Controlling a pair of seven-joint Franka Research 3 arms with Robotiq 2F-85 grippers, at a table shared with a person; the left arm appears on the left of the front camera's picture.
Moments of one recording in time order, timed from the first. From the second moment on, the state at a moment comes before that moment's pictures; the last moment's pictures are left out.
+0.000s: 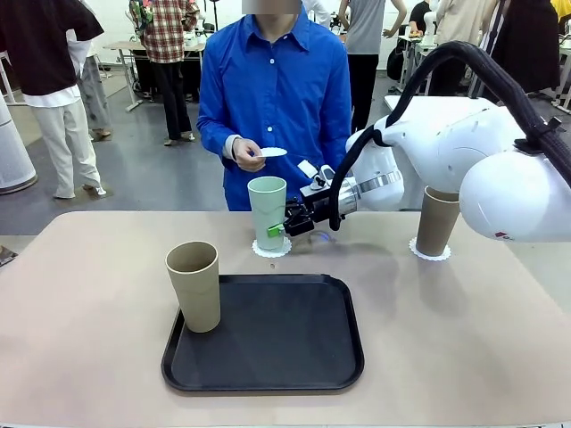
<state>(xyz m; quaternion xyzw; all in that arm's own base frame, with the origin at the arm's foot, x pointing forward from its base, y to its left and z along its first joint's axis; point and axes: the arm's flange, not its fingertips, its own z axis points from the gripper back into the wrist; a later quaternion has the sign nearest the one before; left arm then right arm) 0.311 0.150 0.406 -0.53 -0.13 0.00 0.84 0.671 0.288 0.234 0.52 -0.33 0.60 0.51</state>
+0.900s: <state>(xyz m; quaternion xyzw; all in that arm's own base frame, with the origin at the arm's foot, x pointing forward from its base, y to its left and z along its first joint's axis) 0.311 0.150 0.406 -0.53 -0.13 0.00 0.84 0.671 0.283 0.230 0.52 -0.32 0.60 0.51</state>
